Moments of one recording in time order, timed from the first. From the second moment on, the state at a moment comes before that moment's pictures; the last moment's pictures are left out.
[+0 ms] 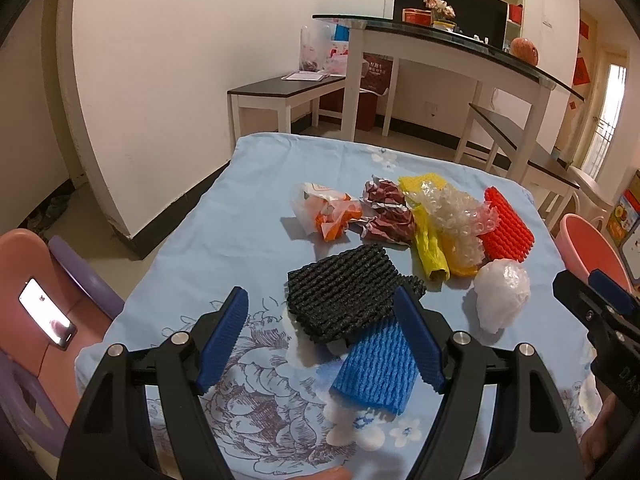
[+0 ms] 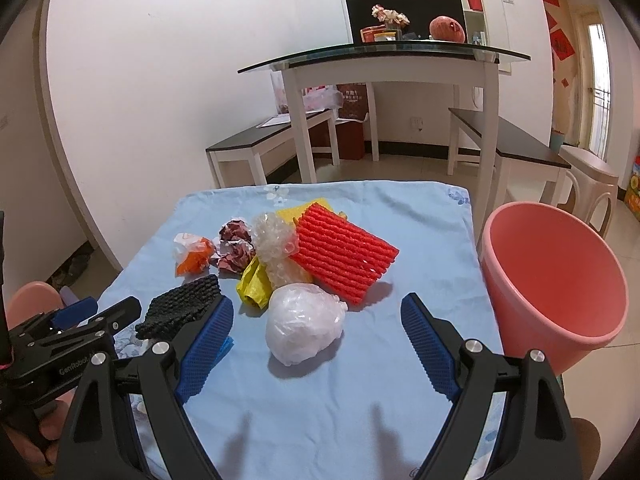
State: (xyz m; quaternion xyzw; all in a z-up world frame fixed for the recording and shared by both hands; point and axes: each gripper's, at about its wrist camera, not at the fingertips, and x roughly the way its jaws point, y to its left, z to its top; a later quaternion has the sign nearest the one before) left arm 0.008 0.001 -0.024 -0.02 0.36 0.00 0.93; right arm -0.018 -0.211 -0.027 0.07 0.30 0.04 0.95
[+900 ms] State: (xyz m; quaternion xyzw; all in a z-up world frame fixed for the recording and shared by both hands) left arm 0.025 -0.014 -0.048 0.01 0.41 -0.04 0.91; right arm 0.011 -0.207 -0.054 0.09 0.37 0.05 0.92
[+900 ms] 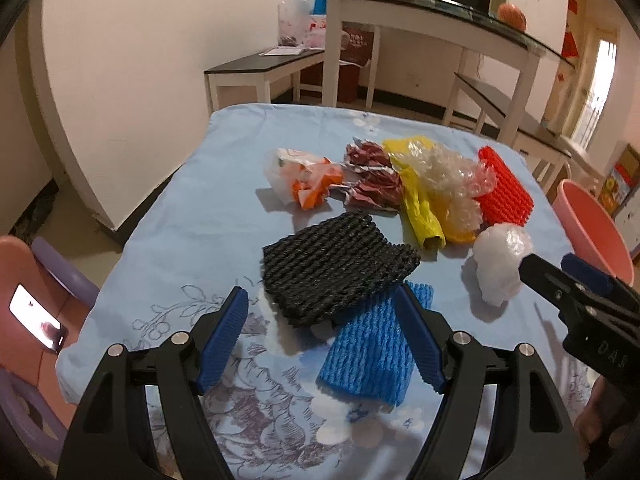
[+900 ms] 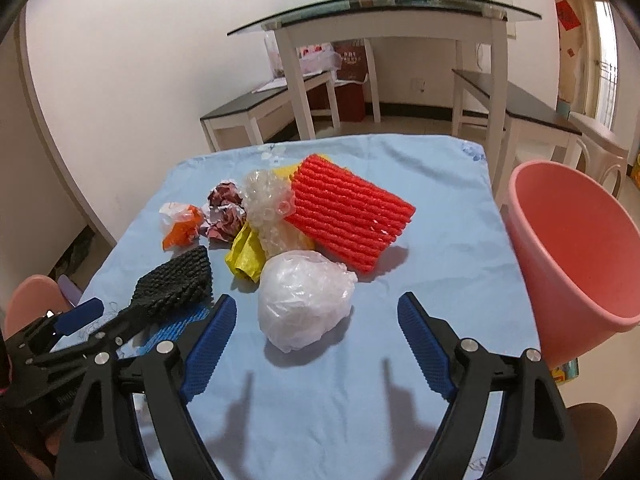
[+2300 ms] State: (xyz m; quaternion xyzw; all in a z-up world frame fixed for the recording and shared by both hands) left arm 0.043 0.008 -0.057 -0.02 0.43 -0.08 0.90; right arm 0.050 -0.197 -0.076 0.09 0.43 0.04 0.90
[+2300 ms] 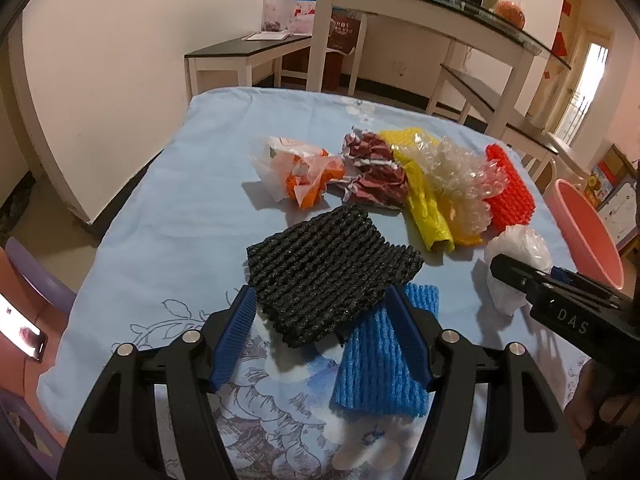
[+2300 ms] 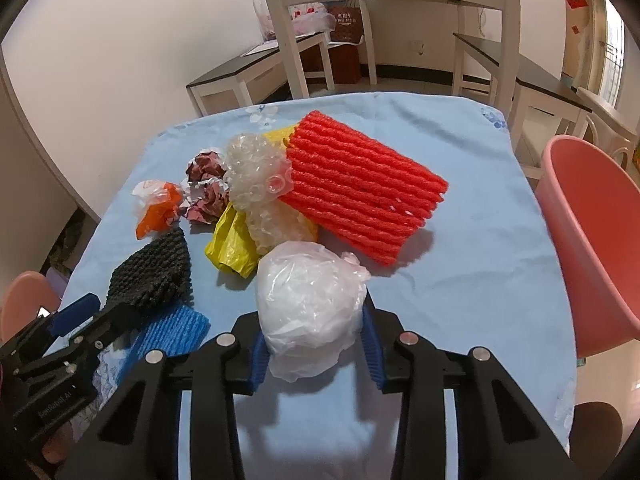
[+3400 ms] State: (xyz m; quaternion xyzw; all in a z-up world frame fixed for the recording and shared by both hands) left arm 0.039 -0.011 -0.042 0.01 0.41 -0.14 0.90; right arm 0.025 -0.215 -0.068 0.11 0.42 0.04 0.90
